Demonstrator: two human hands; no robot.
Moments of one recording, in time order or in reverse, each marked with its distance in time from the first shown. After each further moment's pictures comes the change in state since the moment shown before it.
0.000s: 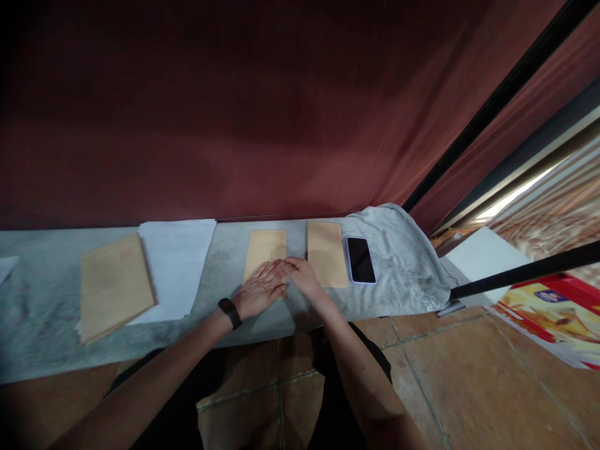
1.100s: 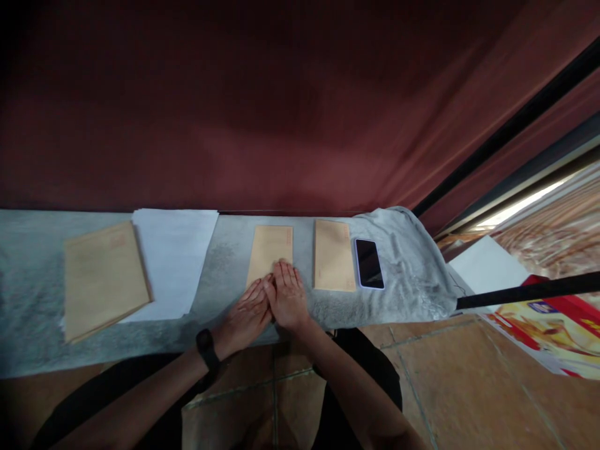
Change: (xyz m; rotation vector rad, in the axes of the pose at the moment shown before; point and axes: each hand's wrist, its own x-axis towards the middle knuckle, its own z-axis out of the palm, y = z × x) left_hand -0.064 0.015 0.015 0.082 0.206 0.024; right_hand -0.043 0.002 0.069 -1.007 0.073 -0.134
